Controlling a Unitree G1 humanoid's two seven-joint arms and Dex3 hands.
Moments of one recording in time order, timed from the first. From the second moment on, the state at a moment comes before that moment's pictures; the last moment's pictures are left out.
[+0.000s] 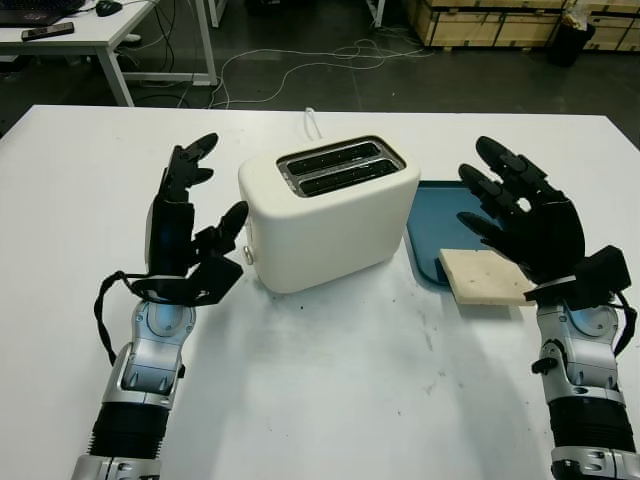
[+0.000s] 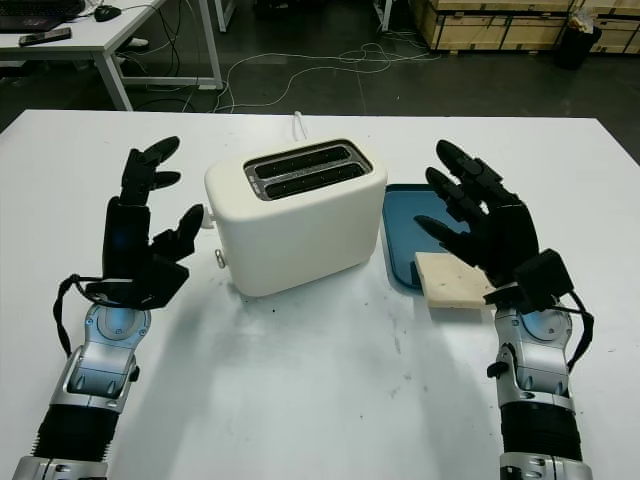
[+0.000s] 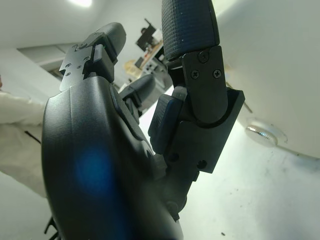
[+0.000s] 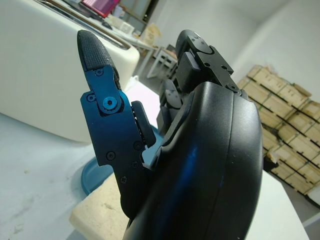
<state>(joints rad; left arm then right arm) -0.23 0.18 0.02 0.10 0.35 -0.26 0.23 -0.25 -0.32 -0.22 0.24 0.25 -0.28 0.40</state>
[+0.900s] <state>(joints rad) -0.22 0.18 0.02 0.08 0.31 -0.26 0.21 0.03 -0.44 -0.19 0.09 -0.36 -0.52 0.06</state>
